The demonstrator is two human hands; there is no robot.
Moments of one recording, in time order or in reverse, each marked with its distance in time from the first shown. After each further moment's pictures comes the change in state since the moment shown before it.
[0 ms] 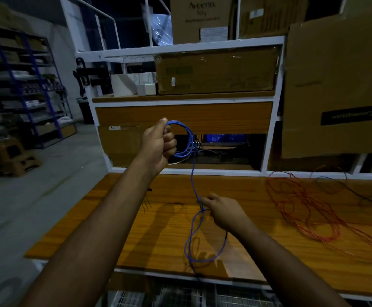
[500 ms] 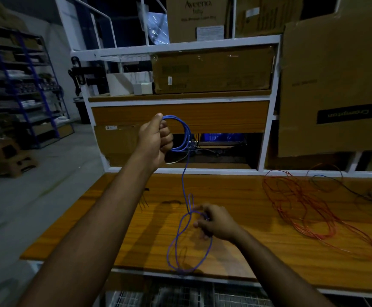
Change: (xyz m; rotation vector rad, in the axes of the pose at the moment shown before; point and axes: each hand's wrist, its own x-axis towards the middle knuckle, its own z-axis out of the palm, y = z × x) left_hand 0.007 0.001 0.006 -0.053 0.026 0.035; right_hand -0.019 -0.014 0.012 1.008 -0.107 0.168
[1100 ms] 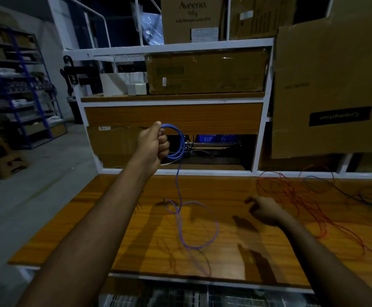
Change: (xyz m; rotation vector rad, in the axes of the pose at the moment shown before) left_hand 0.009 -0.019 -0.004 0.113 0.033 -0.033; right_hand -0.017 0.070 -0.126 -0.450 0.082 0.387
